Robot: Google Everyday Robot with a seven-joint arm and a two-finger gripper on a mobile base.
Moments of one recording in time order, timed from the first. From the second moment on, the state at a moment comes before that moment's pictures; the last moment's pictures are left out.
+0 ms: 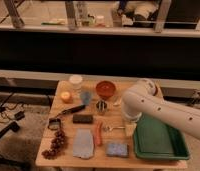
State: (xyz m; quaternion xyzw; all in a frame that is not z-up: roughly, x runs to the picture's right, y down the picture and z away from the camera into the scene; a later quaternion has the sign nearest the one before) arm 0.134 0.163 0.725 -0.29 -0.05 -0.07 0.95
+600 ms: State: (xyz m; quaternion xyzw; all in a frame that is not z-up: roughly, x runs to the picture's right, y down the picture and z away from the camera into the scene) arm 0.111 0.176 0.744 -0.30 -0.06 -0.09 0.95
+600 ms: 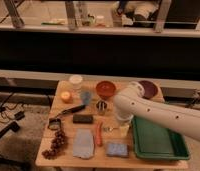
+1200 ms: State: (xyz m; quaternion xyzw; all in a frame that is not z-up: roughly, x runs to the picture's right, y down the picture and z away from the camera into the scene) arm 0.111 0.176 0.744 -0.30 -0.06 -0.09 0.95
